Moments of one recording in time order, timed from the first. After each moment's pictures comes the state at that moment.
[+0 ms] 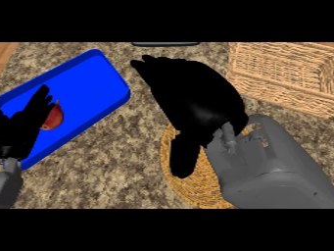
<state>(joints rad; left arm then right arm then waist) -0.18 0.46 -0.04 -1.36 0.29 0.11 0.16 -0.97 -0.15 0.44 -1.72 0.27 0.60 1.04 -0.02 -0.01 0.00</state>
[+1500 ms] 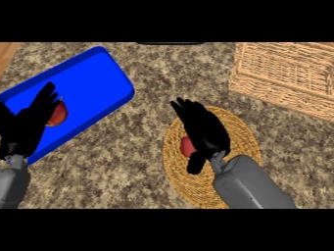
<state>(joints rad) -0.20 0.37 0.02 -1.38 0.19 0.05 0.20 -0.46 -0.09 0.53 -1.41 0.83 0.21 0.47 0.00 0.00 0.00</state>
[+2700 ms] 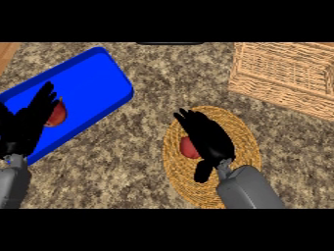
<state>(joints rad) -0.21 0.31 0.11 -1.39 0.11 -0.02 0.22 -0.34 -0.03 0.43 -1.41 0.98 0.30 0.28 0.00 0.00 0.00</state>
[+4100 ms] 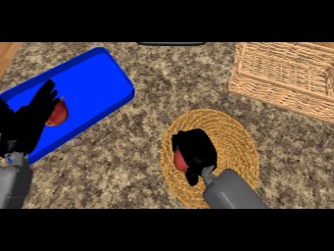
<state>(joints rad) -0.22 0.27 0.15 -1.40 0.07 -0.05 0.24 -0.38 -0.01 0.56 -1.19 1.05 0.12 0.34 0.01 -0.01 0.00</state>
